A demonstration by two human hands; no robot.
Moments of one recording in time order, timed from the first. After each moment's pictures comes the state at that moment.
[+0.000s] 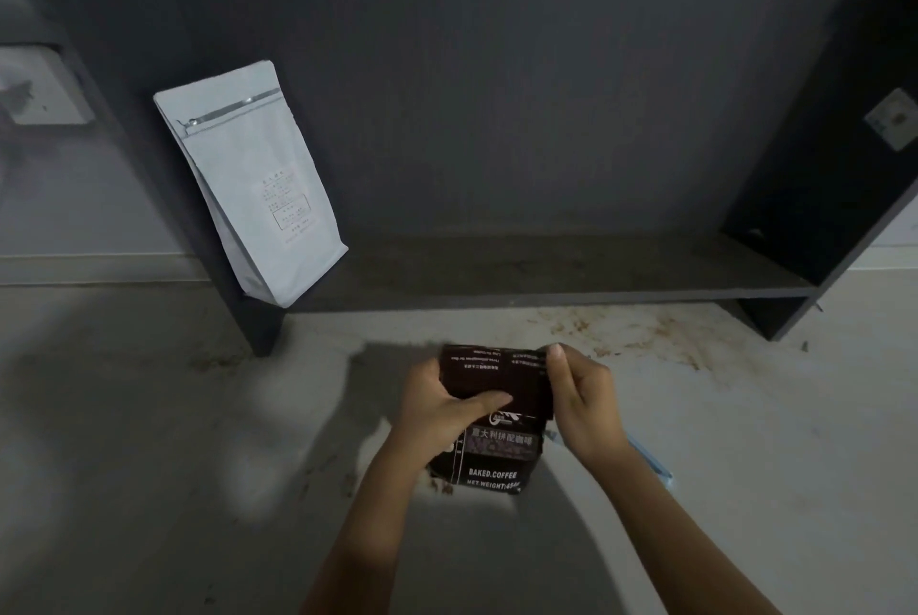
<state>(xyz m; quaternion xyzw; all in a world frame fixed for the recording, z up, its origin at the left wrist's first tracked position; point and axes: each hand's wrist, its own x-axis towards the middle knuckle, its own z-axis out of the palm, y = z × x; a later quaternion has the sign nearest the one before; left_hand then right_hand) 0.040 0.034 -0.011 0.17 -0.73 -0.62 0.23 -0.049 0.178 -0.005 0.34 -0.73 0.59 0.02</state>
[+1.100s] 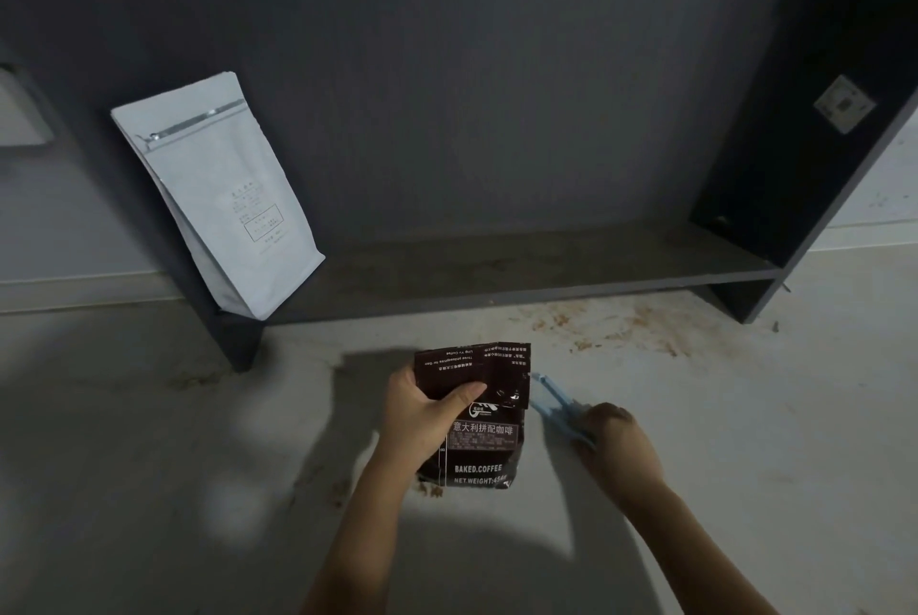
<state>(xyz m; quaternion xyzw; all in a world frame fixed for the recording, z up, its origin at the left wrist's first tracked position) 0.040 0.037 -0.022 0.18 -0.71 -0.62 0.26 -0.067 0.253 -0.077 0.27 -0.94 0.20 -0.04</state>
